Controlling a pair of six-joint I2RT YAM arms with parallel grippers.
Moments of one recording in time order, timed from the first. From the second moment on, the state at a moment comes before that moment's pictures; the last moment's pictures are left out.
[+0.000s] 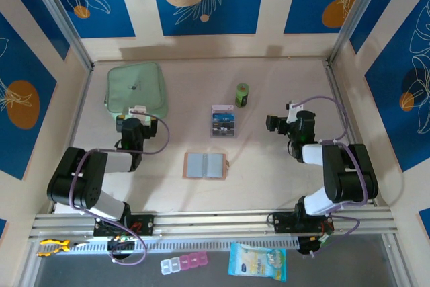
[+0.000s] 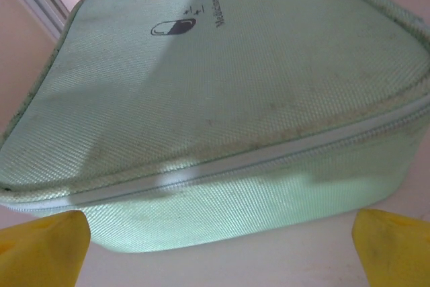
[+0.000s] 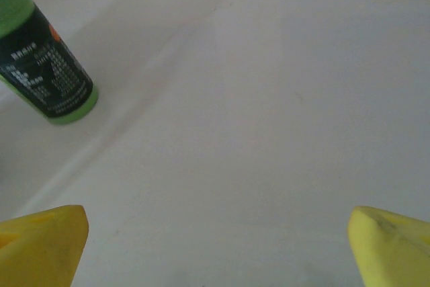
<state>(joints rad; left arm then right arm) -0.18 1.51 0.39 0.74 -0.32 0.13 0.01 1.51 0.44 0.58 -0.13 0.08</state>
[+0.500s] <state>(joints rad) -0.09 1.56 0.38 0.81 -0.10 0.09 0.01 1.52 0.43 0.67 -0.15 0.08</state>
